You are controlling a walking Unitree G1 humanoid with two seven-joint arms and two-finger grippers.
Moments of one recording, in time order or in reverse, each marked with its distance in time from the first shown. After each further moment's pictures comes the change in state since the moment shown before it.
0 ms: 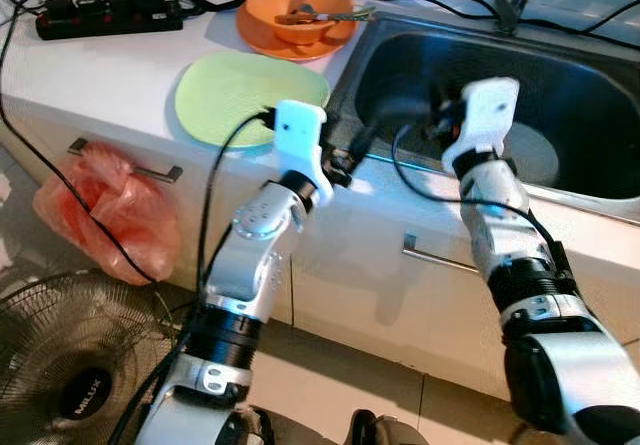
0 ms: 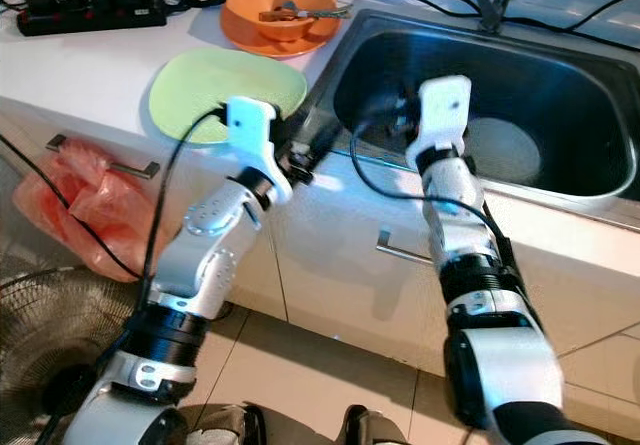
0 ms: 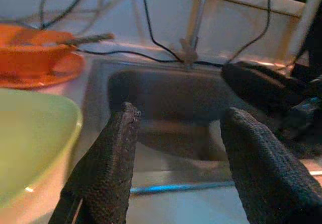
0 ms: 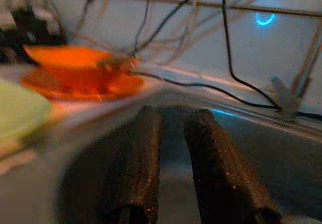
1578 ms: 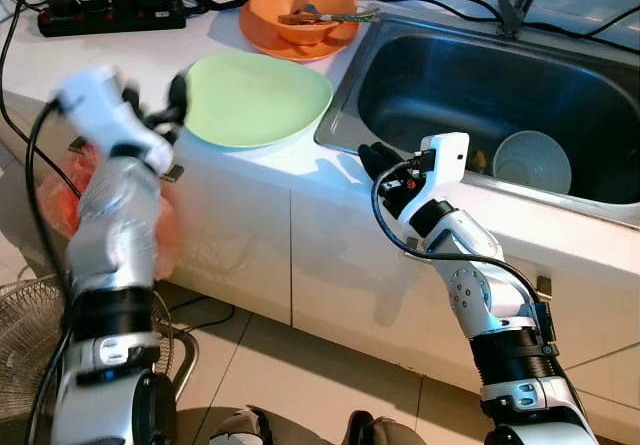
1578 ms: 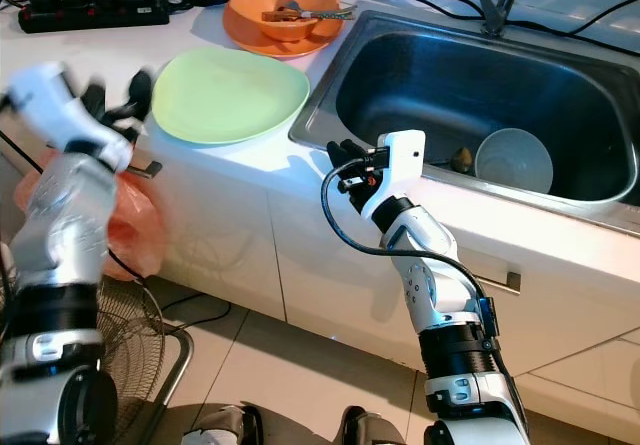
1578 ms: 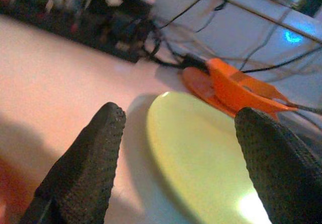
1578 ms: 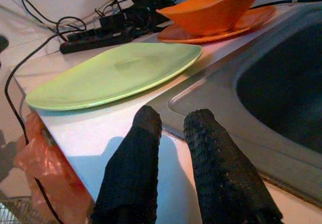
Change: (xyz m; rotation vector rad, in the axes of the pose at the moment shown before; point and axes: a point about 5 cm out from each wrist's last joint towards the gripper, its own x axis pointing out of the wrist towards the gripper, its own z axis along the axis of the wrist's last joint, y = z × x) left arm -0.077 0.152 0.036 -0.189 -0.113 0.598; right arm -0.052 0.055 -0.022 0.371 0.205 0.331
